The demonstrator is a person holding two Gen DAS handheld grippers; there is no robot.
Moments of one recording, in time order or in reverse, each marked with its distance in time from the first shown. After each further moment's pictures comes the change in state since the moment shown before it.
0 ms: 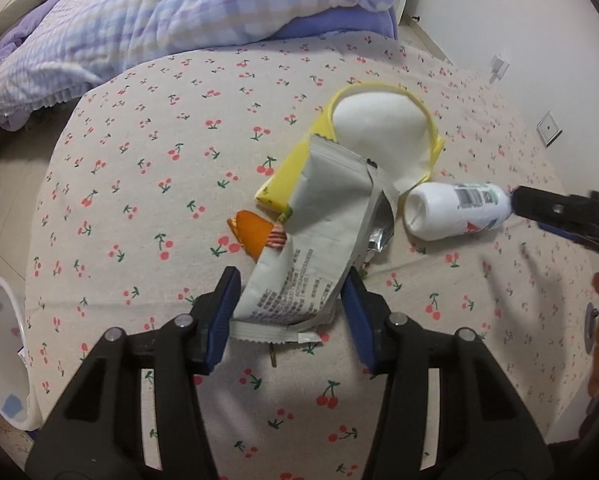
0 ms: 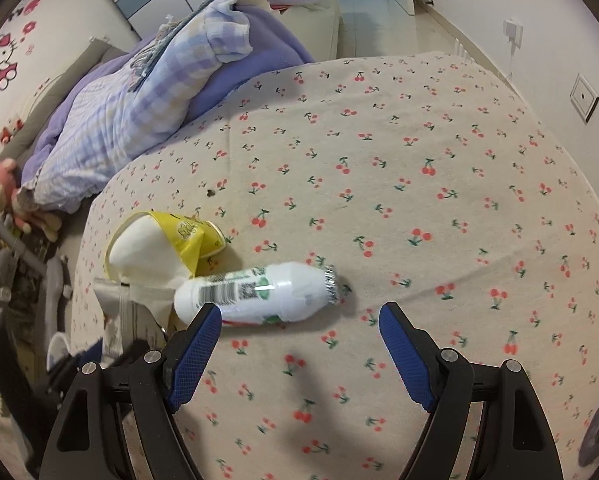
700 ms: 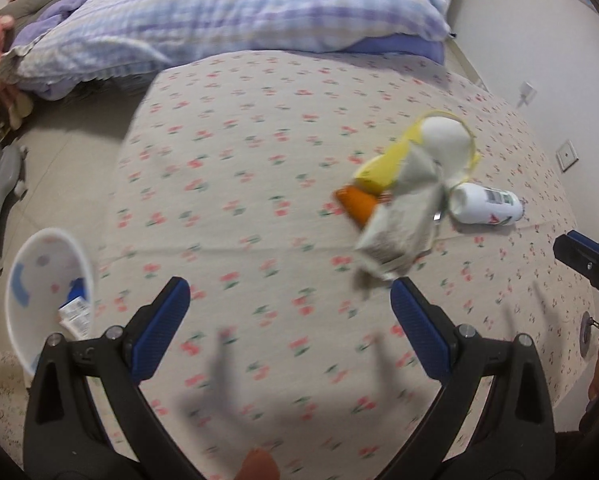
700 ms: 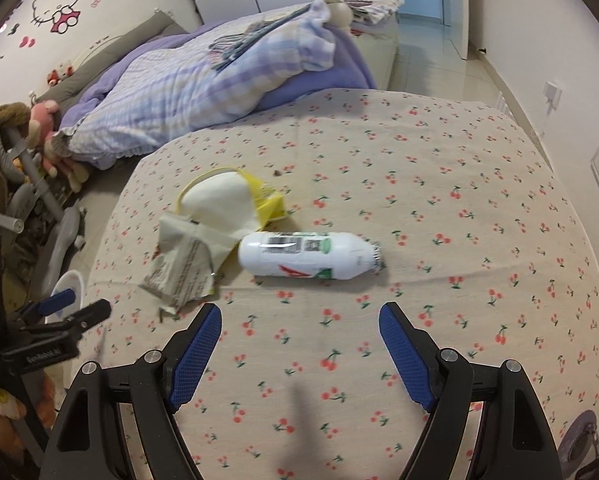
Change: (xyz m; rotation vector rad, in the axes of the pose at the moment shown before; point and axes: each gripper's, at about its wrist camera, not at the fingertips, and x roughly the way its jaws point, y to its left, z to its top) left arm -0.045 0.048 -0.021 -0.095 0.003 0.073; right arm -0.047 0.028 -0.039 -0.236 -0.065 0.032
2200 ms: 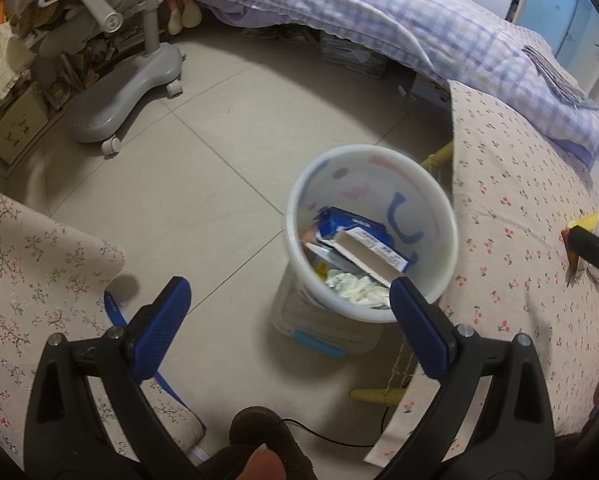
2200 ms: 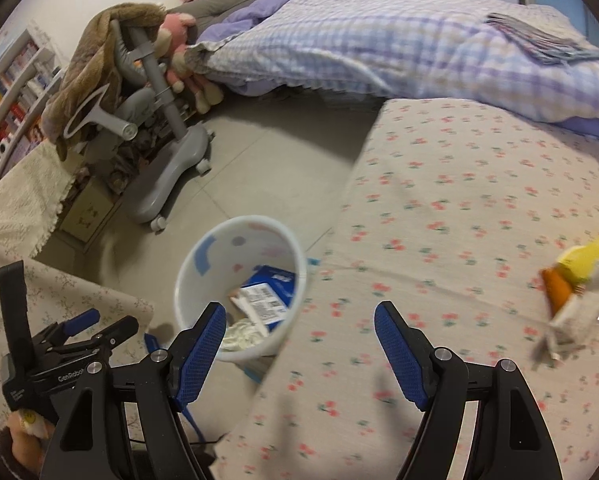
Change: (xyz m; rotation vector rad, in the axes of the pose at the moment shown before) left arm -0.085 0.279 -0.110 -0.416 -0.003 0.271; right arm 0.062 0.317 -0.018 -0.305 0.122 0.334
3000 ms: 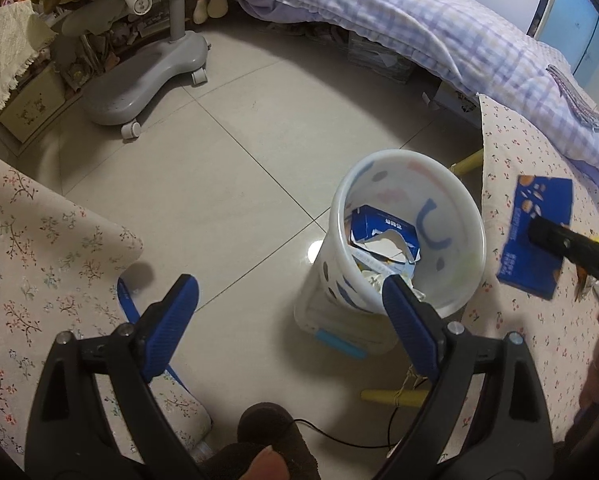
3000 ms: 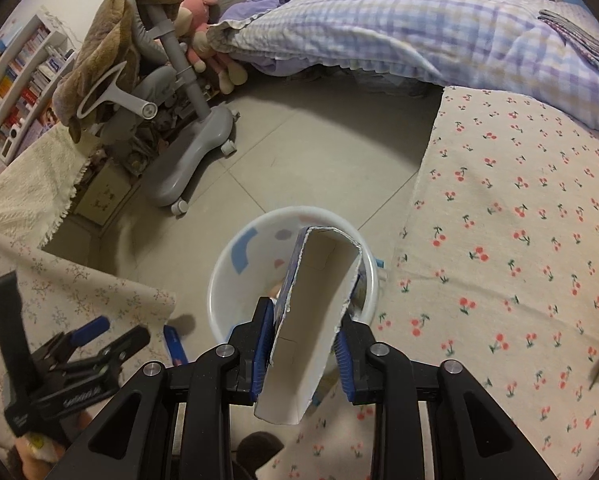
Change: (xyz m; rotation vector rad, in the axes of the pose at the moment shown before) left arm -0.001 0.044 -0.002 -0.084 0.013 0.027; right arm 0.055 0.056 0.014 -0.046 0.065 0.077
